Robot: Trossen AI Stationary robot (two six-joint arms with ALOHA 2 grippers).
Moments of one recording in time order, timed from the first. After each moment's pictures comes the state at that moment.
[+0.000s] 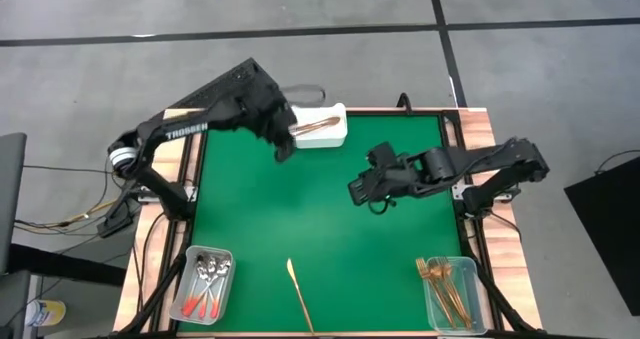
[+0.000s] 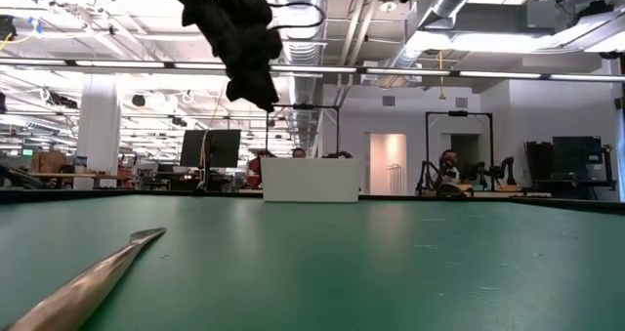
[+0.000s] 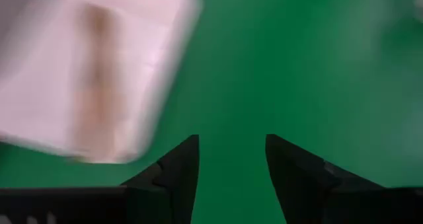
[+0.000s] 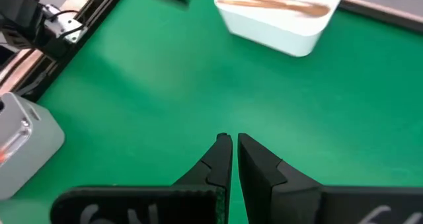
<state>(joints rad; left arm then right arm) 0.57 1.56 1.30 -0.69 0.29 0.08 0.22 1.52 1.66 -1.16 0.56 1.12</state>
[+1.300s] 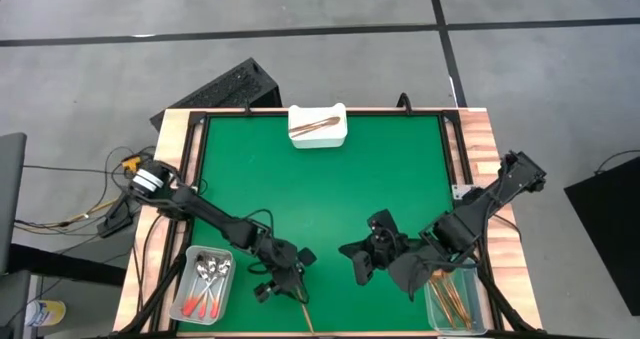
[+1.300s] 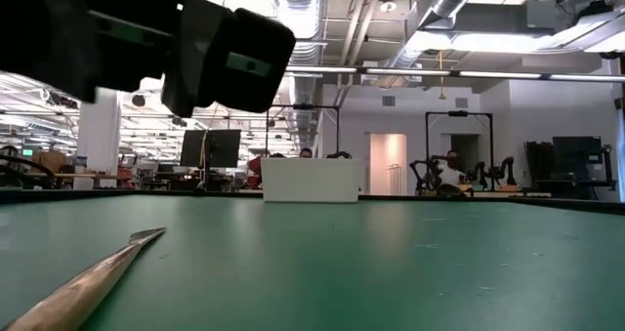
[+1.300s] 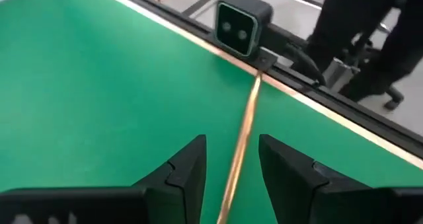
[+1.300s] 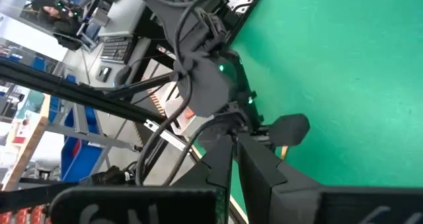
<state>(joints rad) -0.41 1.79 0.90 0.20 0.37 0.30 0.64 1.62 1.66 -0.67 0.68 1.39</state>
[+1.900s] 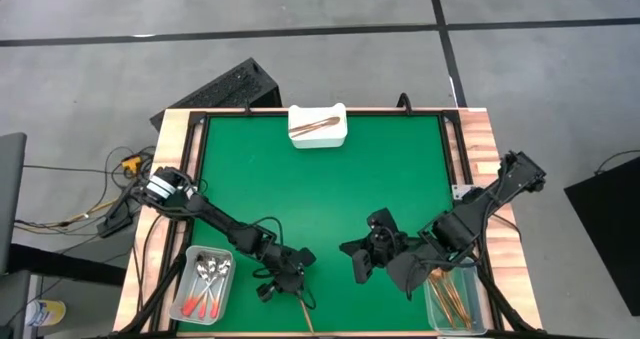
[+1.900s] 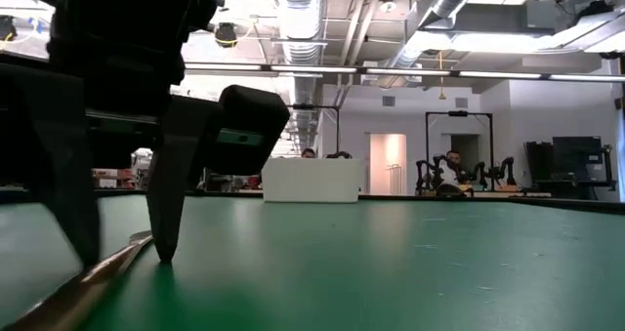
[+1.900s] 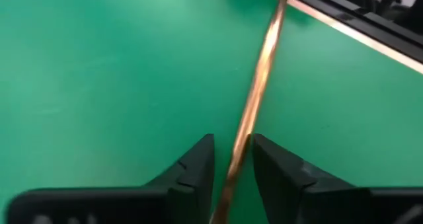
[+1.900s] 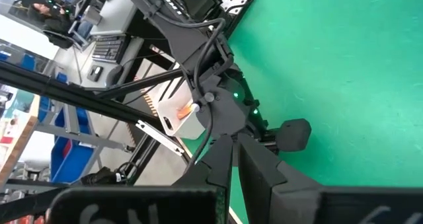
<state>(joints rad) -0.42 1.91 0.91 0.15 0.25 0.34 0.63 1.62 1.66 -0.70 0.68 1.39</state>
